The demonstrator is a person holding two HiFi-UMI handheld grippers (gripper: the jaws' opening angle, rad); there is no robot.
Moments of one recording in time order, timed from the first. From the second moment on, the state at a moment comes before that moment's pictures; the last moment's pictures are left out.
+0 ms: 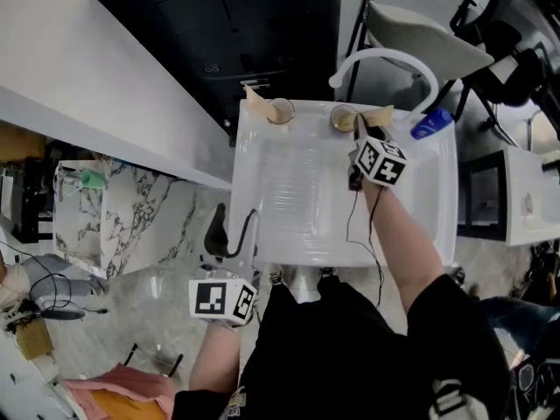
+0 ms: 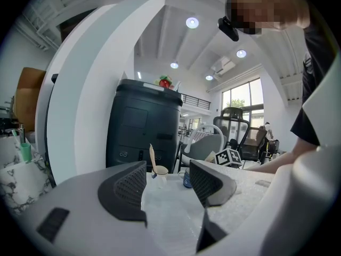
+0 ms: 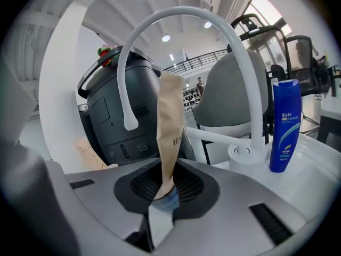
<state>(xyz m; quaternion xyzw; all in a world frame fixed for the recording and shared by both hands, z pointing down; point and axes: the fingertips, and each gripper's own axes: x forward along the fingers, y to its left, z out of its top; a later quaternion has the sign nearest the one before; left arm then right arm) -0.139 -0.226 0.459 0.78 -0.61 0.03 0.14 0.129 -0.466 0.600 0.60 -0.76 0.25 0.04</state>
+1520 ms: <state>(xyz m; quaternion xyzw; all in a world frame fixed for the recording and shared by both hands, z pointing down) -0.102 -0.228 0.422 0.86 -0.50 -0.01 0.12 0.077 -0.289 0.397 0.51 -0.86 0.01 0.01</state>
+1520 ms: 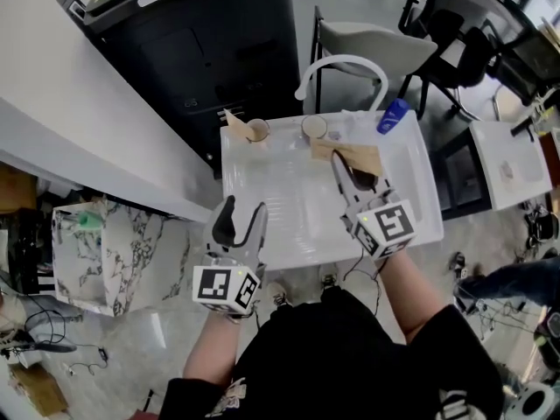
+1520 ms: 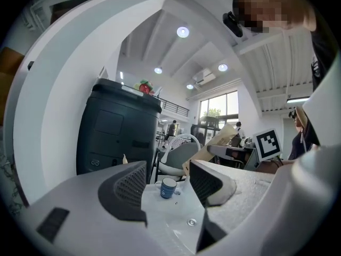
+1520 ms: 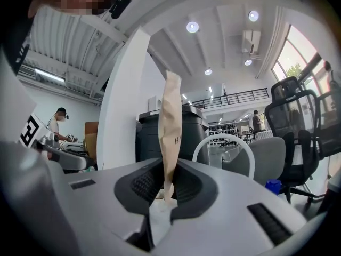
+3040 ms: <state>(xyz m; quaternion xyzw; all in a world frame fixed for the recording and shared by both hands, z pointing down) -0.106 -0.237 0.399 0.86 -0.51 -0.03 0.10 0.087 -0.190 0.383 0.51 -0.86 0.04 -0.02</state>
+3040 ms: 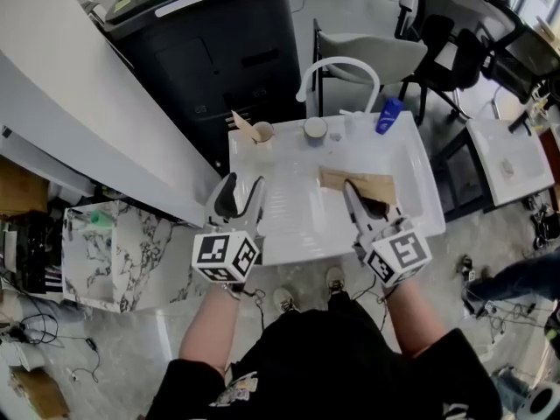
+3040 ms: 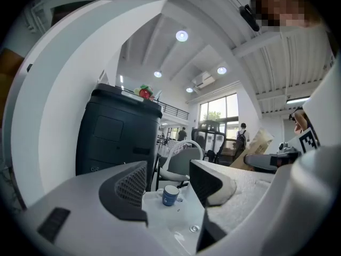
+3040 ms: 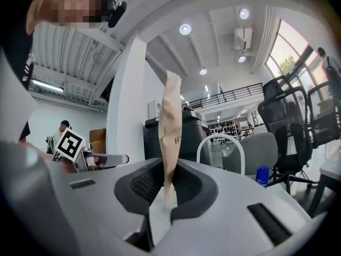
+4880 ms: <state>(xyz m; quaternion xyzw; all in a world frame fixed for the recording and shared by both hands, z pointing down) -0.137 -0.478 0.576 0.77 -0.59 0.02 0.24 0.109 -0.295 0.479 0.49 -0.86 0.13 0.06</state>
